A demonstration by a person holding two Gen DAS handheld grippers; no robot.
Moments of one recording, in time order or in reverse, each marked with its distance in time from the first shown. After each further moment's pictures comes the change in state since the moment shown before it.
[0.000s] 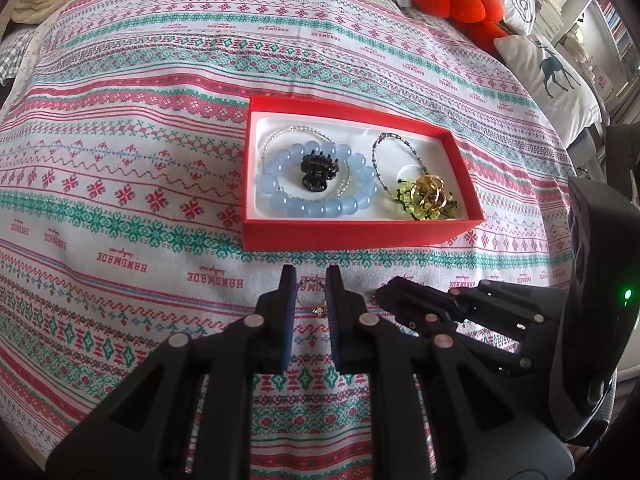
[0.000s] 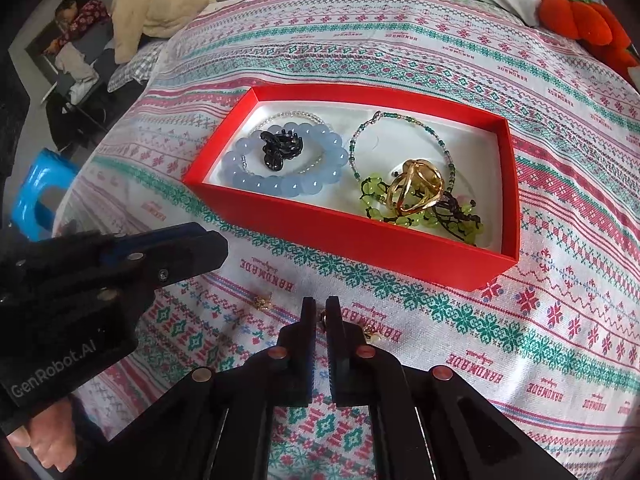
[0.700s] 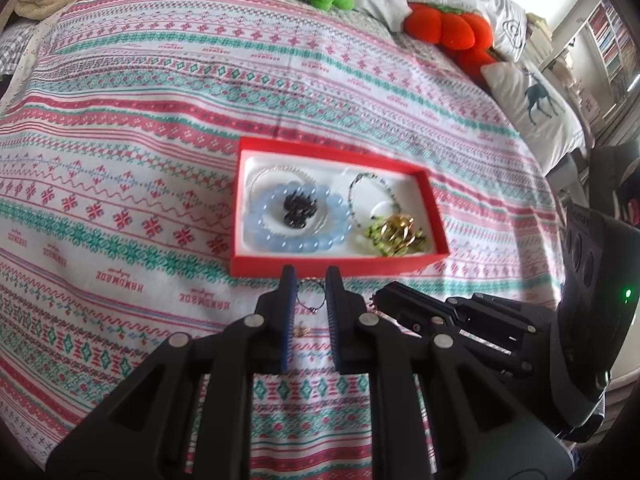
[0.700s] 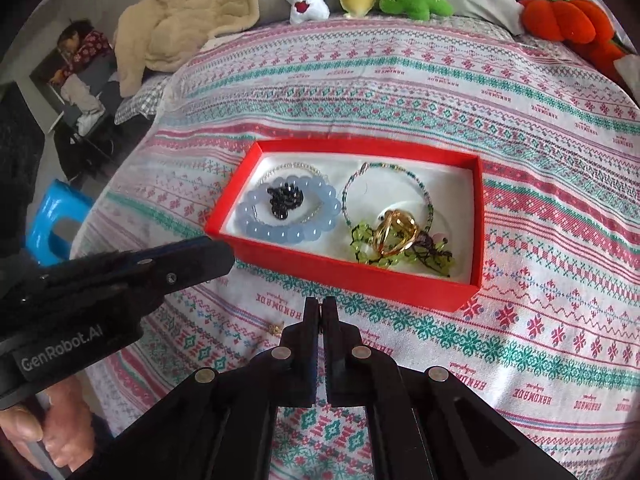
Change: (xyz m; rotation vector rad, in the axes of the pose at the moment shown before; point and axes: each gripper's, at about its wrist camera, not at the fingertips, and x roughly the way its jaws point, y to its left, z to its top) left arm -0.023 0.000 0.015 -0.042 -0.064 -0.092; right arm -0.036 -0.012 0.008 0.066 -0.115 0.056
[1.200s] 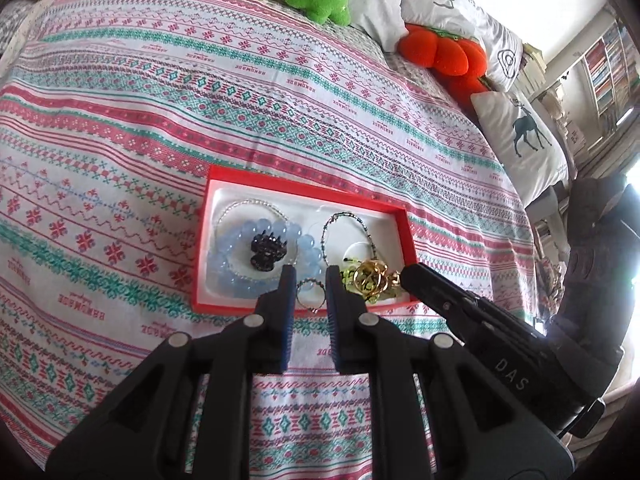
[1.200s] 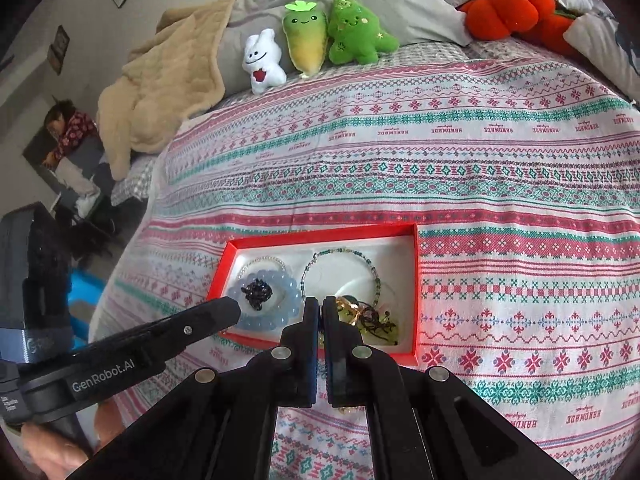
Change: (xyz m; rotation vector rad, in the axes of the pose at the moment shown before) left arm 0.020 -0.004 0.022 -0.078 -0.029 -0.096; right arm -0.029 -0.041 0.019 0.176 -0.176 0.029
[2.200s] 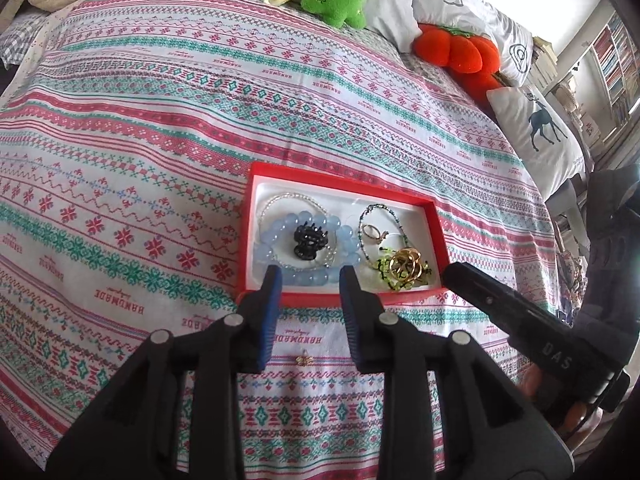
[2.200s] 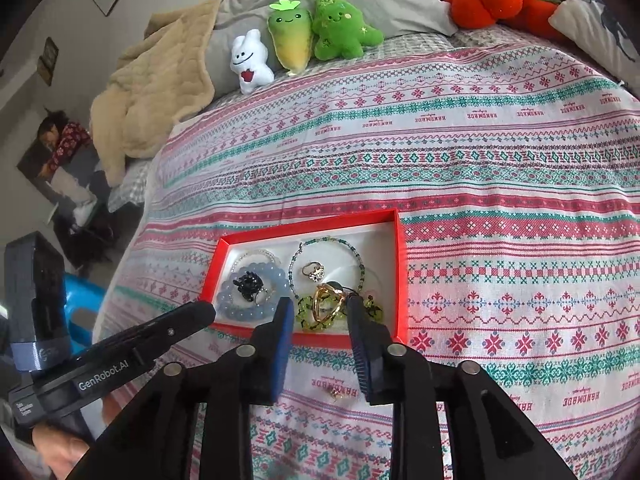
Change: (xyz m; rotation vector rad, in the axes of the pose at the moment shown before) left arm -0.014 0.015 -0.011 0.030 -0.023 0.092; right arm -0.008 -0.010 -0.005 0.041 0.023 -0.008
